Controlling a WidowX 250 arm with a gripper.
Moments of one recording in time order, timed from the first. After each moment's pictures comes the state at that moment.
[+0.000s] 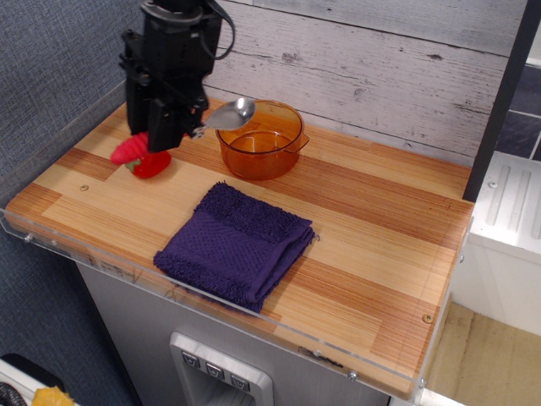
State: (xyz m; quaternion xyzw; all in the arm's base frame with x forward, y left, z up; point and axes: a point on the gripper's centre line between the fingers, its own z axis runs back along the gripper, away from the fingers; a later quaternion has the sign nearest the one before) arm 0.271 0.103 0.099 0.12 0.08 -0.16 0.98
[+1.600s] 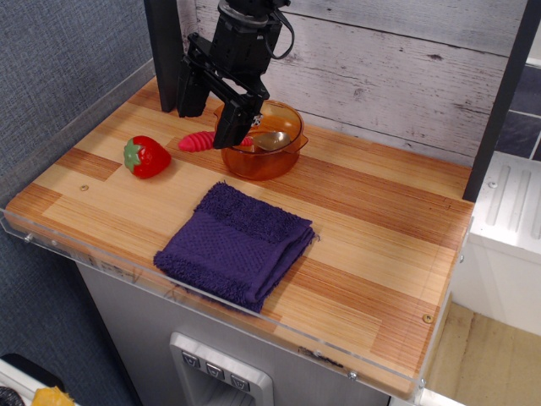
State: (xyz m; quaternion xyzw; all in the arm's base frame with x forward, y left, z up) arm 0.330 0.091 0.070 0.12 0.13 -0.16 0.97
